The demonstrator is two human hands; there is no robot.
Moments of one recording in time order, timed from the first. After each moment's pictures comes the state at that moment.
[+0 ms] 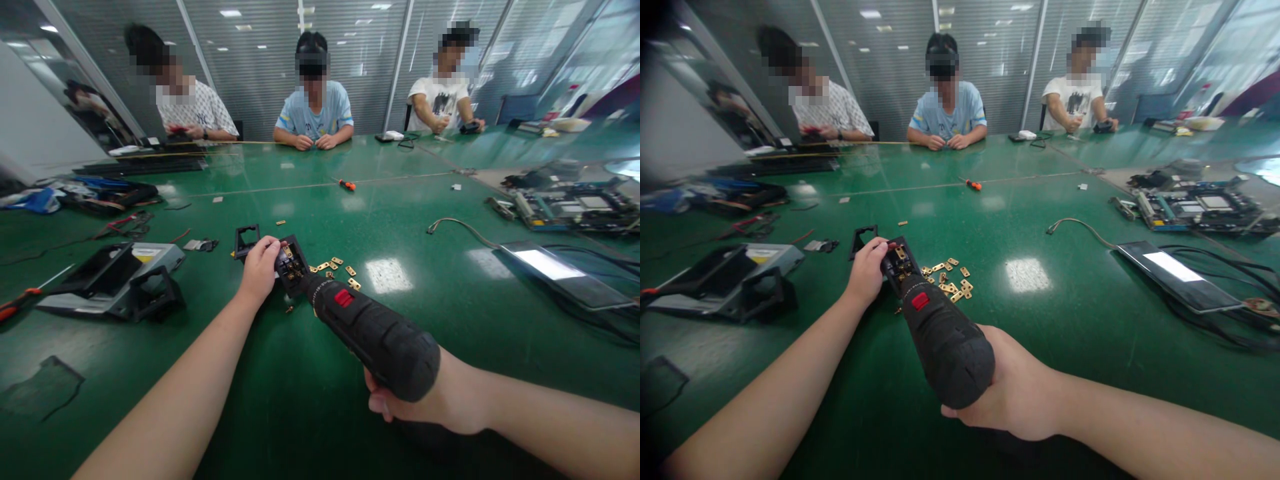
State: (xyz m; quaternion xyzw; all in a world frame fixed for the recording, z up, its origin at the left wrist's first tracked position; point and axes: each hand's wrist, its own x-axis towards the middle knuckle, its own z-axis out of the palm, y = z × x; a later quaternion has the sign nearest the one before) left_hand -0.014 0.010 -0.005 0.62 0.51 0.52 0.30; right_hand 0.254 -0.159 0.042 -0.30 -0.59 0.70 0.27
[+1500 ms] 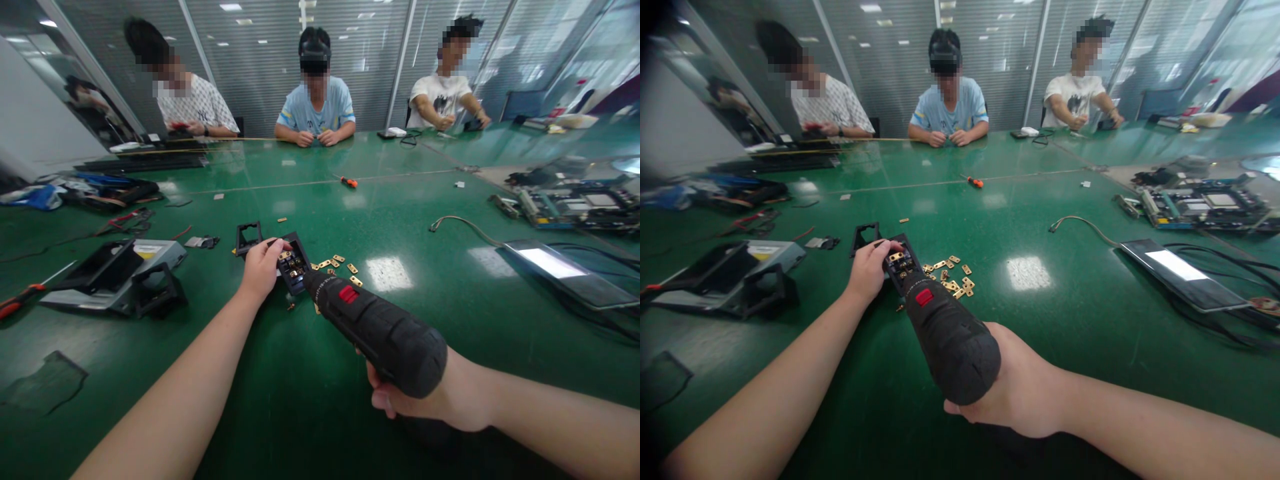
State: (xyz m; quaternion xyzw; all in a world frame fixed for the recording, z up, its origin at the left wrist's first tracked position) left_hand -0.017 0.009 -0.007 0.64 0.50 0.51 0.28; right_hand 0.254 -0.159 0.047 -0.33 -0.63 0.65 0.26
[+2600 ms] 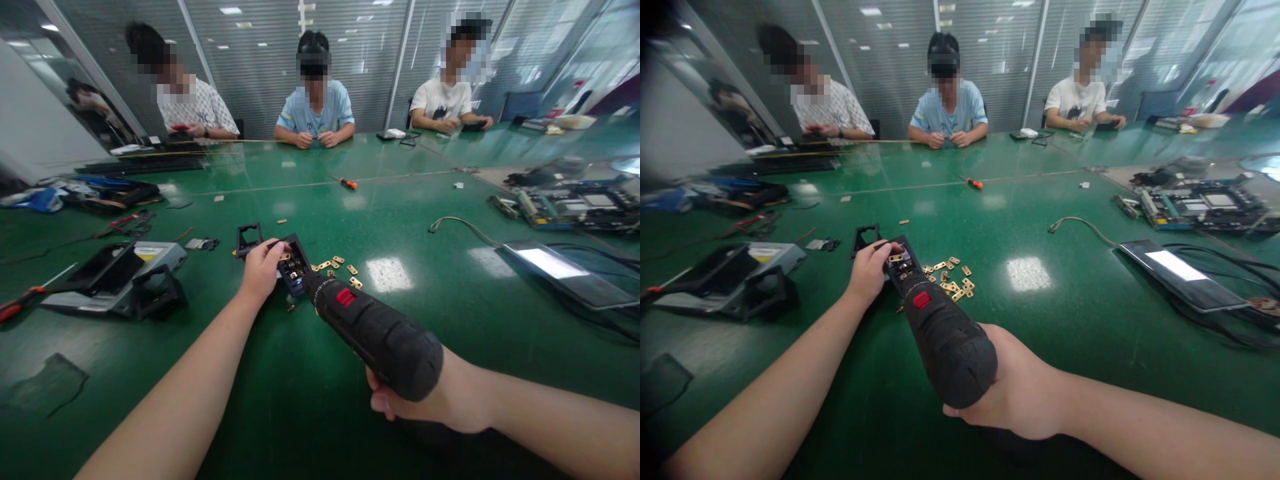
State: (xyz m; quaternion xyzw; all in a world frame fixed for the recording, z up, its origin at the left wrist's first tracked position) left_hand -0.019 0.011 -0.008 0.66 0.51 0.48 0.26; right_hand 0.253 -0.159 0.044 -0.30 -0.61 0.68 0.29
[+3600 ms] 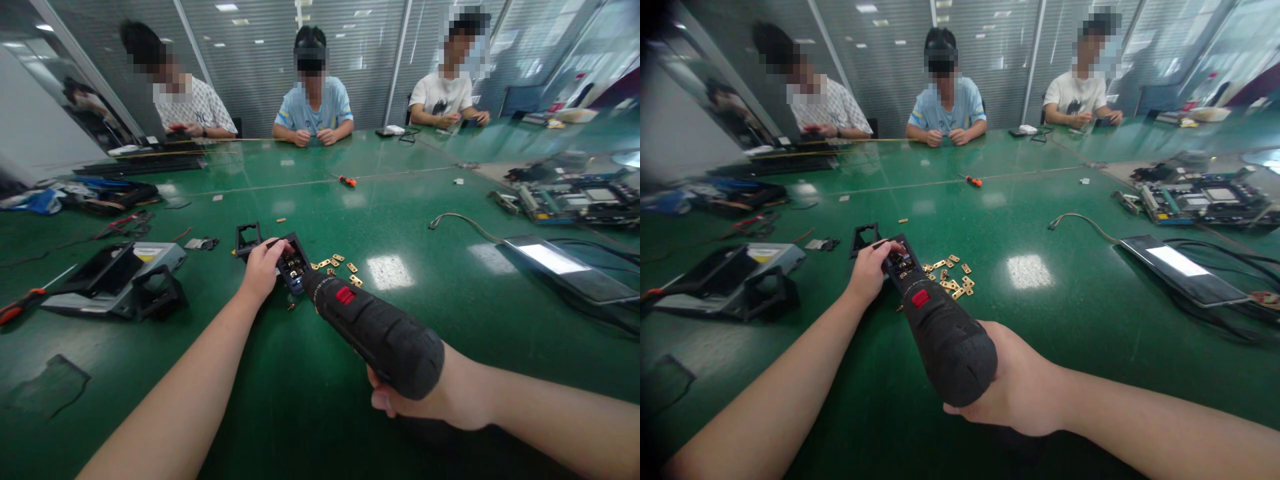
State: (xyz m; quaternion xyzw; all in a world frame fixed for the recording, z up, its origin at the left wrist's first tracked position) left_hand -0.018 0.013 -0.010 0.65 0.47 0.50 0.33; right_hand 0.255 -0.157 0.047 -0.30 -0.63 0.66 0.29
